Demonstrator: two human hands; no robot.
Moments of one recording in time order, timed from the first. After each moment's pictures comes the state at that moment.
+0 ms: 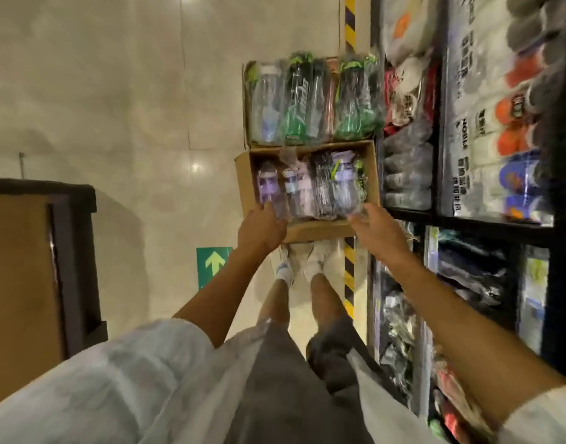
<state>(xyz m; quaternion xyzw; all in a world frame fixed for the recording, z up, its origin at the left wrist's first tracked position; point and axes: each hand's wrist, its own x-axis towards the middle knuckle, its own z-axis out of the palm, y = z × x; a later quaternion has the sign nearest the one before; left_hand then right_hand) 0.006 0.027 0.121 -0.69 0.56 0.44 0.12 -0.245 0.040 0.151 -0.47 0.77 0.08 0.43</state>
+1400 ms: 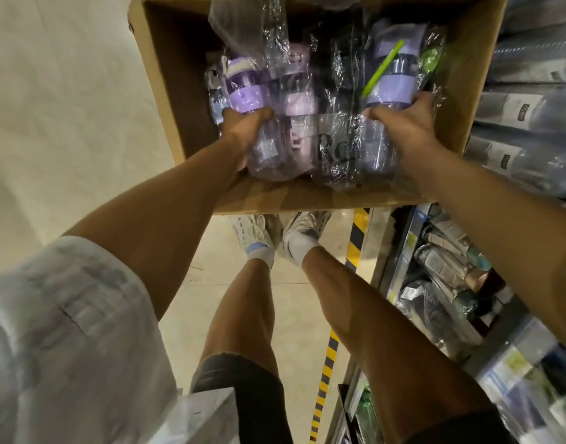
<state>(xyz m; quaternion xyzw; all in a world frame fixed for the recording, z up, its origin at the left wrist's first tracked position) -0.033 -0.042 -0.363 -0.78 0.09 0.62 -0.06 -0.307 -0.064 -0.290 -0.22 0.84 -0.06 0.49</state>
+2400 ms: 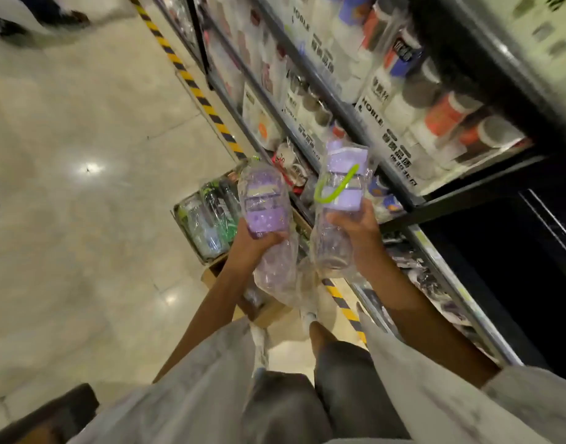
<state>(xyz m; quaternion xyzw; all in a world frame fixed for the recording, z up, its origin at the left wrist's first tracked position) -0.068 -0.102 0.295 -0.49 0.46 0.73 -0.14 -0.271 0.006 0.329 -0.05 0.72 -0.55 0.41</state>
